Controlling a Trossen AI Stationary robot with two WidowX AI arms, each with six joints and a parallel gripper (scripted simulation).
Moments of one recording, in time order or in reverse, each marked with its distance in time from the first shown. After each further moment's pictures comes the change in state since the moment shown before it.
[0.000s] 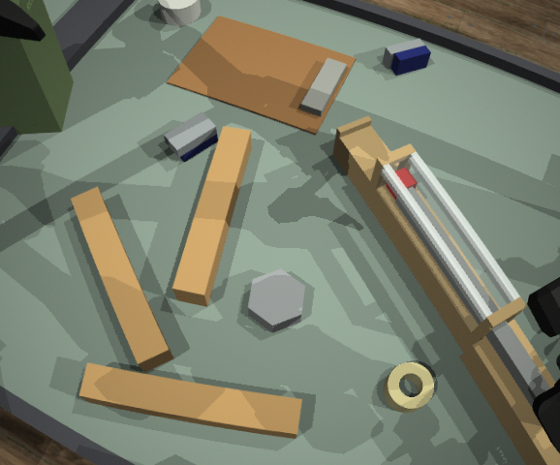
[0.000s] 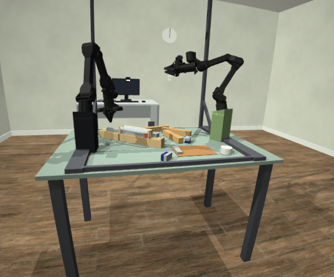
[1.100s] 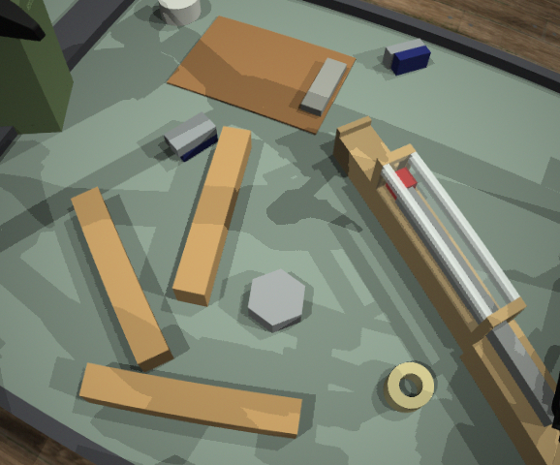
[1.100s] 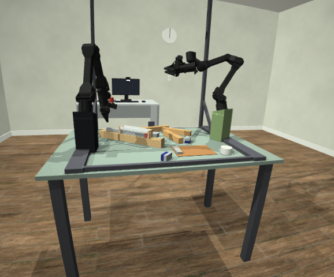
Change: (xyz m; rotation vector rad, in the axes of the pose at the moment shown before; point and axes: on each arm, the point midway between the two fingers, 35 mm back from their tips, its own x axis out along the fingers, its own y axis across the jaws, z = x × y) left arm 0.000 0.000 0.000 0.000 0.000 0.000; right arm -0.002 0.028 -0.002 0.838 -0.049 -0.072
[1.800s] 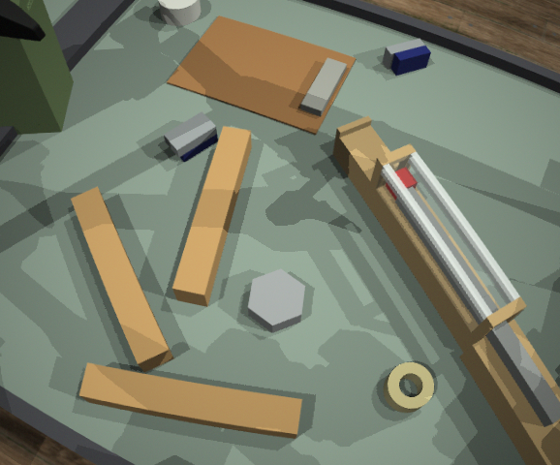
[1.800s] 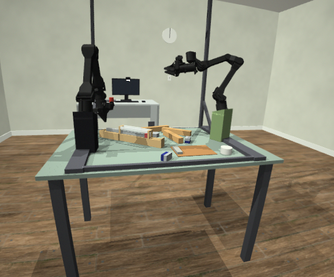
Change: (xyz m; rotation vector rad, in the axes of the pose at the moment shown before) left arm 0.000 0.000 0.000 0.000 0.000 0.000; right arm -0.004 0.010 -0.015 0.530 -0.055 0.000
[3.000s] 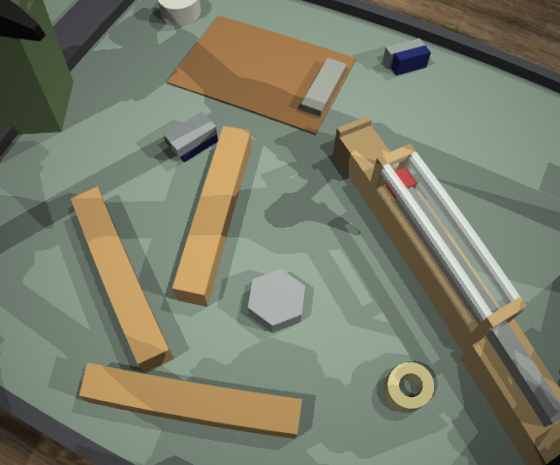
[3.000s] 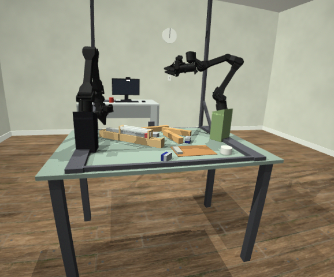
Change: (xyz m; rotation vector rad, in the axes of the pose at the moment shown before) left arm 0.000 0.000 0.000 0.000 0.000 0.000; right arm 0.017 0.004 -0.013 0.184 -0.018 0.015
